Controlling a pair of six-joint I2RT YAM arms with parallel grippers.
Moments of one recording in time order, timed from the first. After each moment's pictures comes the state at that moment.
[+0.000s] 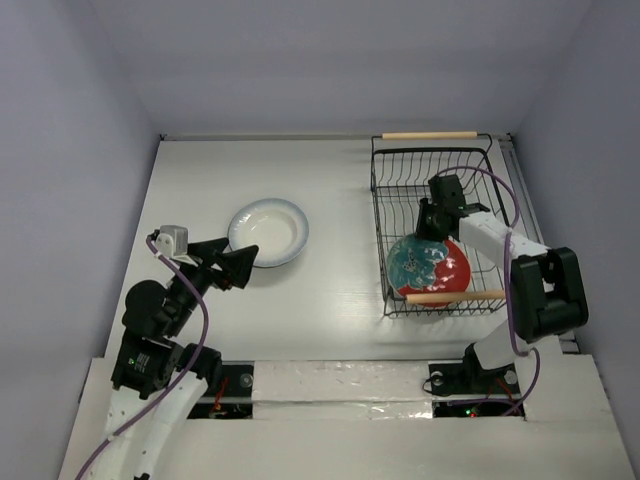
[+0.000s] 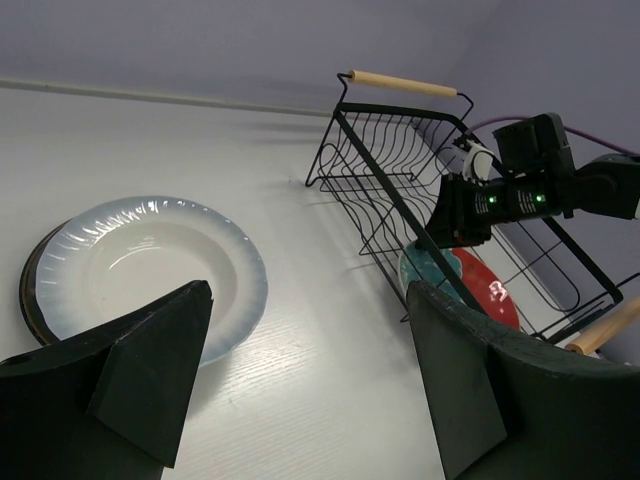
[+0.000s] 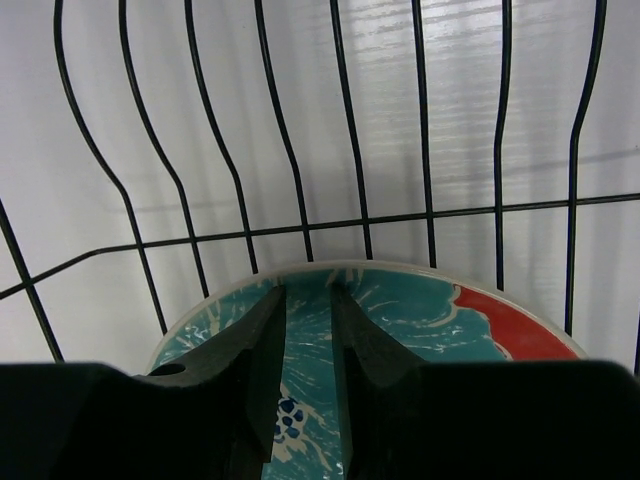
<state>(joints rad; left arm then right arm) -0.32 0.28 0.65 -0.33 0.16 -0.43 0.22 1.57 1.00 -0.39 0.07 0.39</state>
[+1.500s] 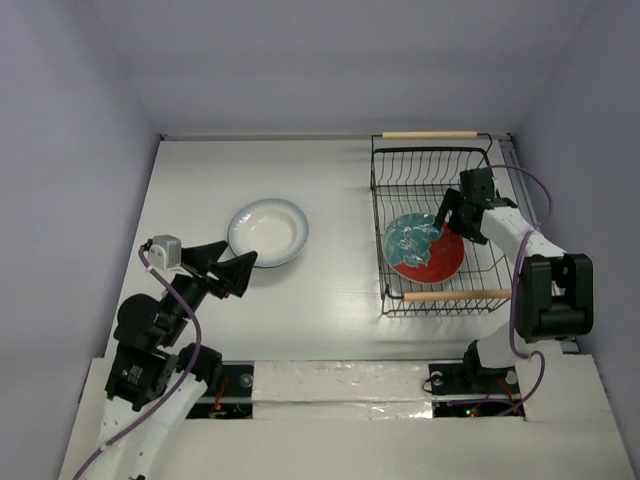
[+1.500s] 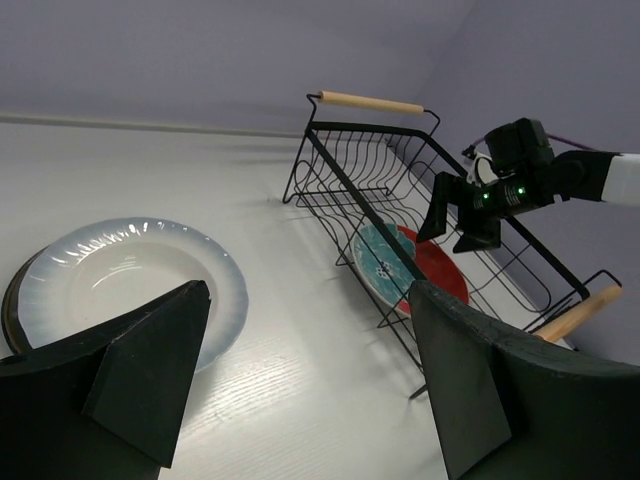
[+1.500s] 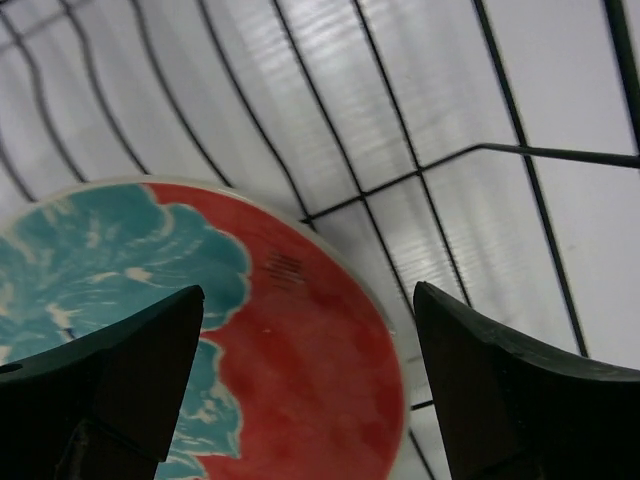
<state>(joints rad) -0.37 0.21 0.65 -0.33 0.14 -0.43 0.04 1.55 1.05 -0.49 0.23 0.42</state>
